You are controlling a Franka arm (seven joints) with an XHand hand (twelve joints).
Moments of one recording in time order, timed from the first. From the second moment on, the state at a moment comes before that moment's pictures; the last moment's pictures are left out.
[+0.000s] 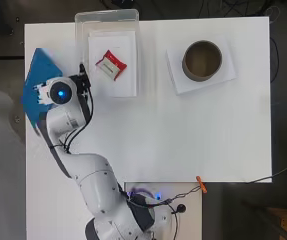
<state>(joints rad) -0.01 -0.02 0.49 -2.09 0.14 2.36 -2.28</state>
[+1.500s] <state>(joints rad) 0.17 -0.63 0.02 -2.34 0.07 1.87 -1.52</state>
